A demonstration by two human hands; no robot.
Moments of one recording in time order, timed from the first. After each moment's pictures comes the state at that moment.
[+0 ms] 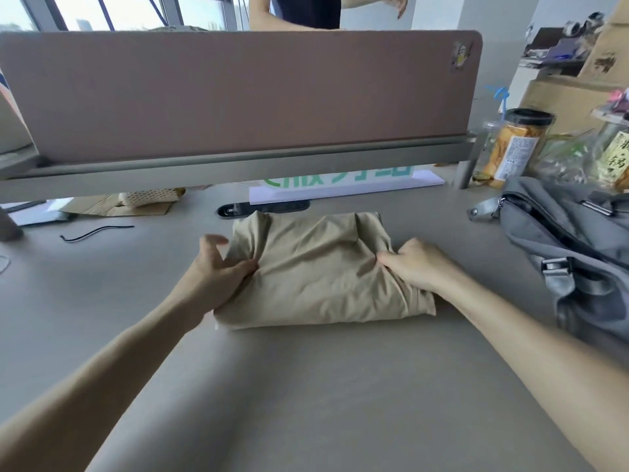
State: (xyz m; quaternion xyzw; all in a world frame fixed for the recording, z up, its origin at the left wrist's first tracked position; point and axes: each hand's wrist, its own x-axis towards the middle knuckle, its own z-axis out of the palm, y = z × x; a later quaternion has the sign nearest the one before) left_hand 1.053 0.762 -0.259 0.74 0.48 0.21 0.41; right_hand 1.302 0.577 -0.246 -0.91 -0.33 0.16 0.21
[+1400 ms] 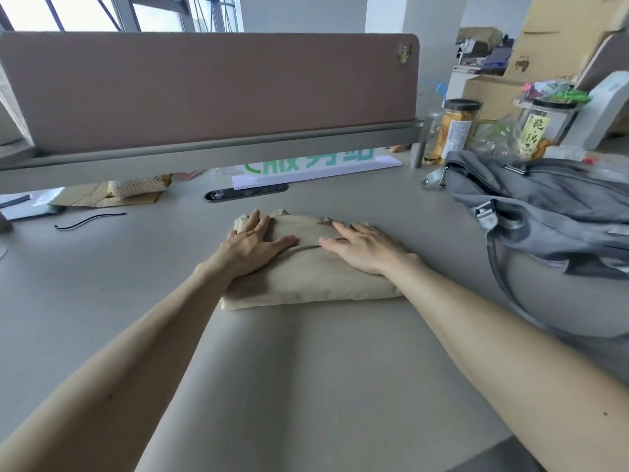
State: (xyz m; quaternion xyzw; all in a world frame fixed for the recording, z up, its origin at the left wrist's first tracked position) left_hand 1.078 0.754 -0.288 0.93 0.32 0.01 0.19; right_hand 1.226 0.557 -0.271 -0.90 -0.40 0.13 0.14
